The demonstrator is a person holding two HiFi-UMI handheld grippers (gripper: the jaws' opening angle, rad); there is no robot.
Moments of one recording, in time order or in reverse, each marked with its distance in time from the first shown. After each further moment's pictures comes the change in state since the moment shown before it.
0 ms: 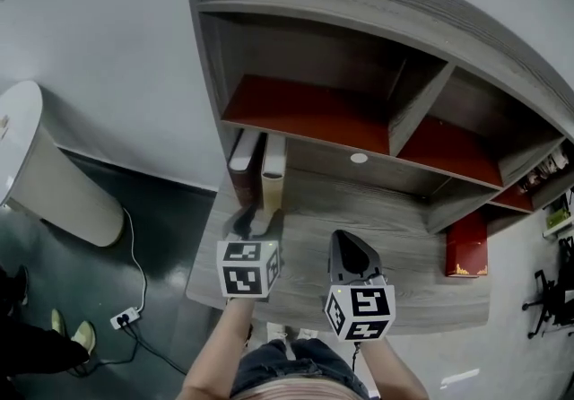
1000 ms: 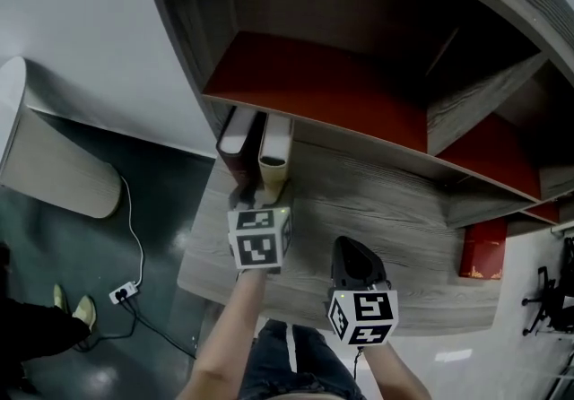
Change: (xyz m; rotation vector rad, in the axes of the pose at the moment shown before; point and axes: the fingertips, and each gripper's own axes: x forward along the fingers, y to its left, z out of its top) left arm 0.087 0.027 -0.032 -0.057 0.089 0.100; right arm 0.037 -0.015 -0.082 0.045 0.213 0.054
